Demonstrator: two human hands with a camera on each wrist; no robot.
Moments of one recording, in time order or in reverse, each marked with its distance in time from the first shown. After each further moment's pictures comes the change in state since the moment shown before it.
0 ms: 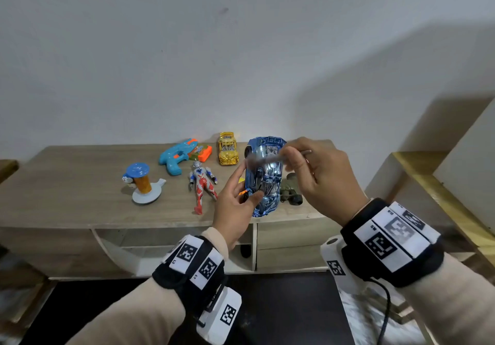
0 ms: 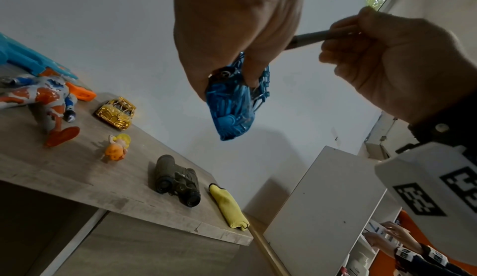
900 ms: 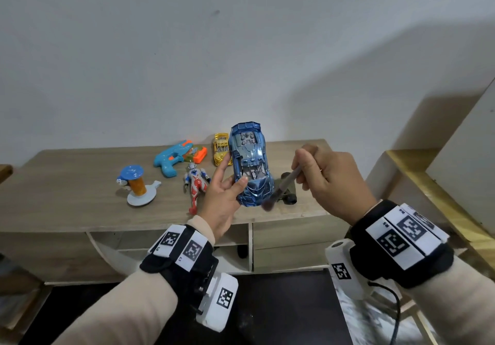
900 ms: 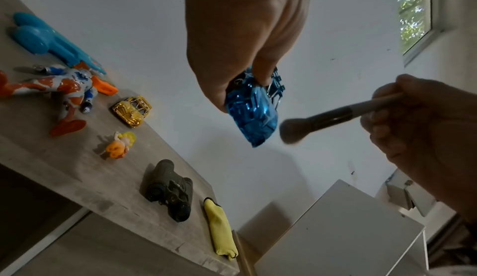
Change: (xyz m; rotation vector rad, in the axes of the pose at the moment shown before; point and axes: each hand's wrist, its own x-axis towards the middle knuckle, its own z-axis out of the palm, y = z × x) left_hand 0.017 0.013 -0.005 -0.333 -0.029 -0.164; right_hand -0.012 0.012 -0.021 0.048 -0.079 0.182
